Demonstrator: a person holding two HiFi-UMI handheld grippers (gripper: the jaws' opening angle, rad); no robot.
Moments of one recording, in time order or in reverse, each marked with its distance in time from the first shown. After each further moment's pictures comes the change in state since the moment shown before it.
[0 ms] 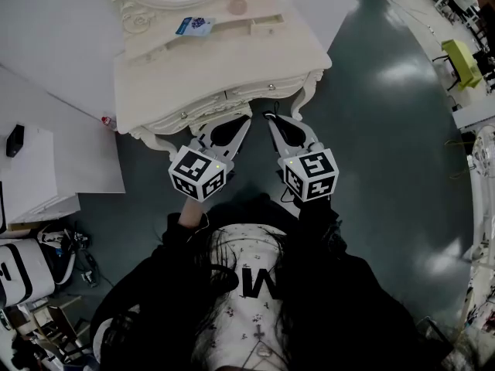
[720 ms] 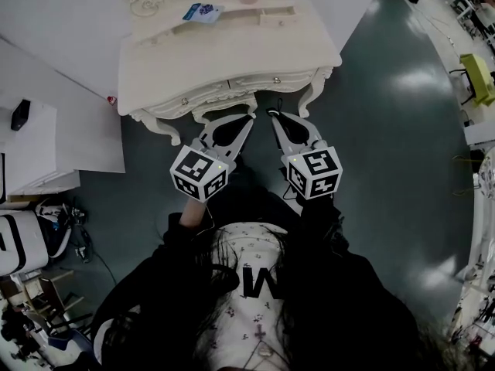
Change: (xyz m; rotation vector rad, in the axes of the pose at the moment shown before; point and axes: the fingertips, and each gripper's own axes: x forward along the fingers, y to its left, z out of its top) left arm 0.018 -0.016 -0.022 -0.032 0.029 0.097; right arm -0.004 -0.027 -0.019 0.014 0.033 0.095
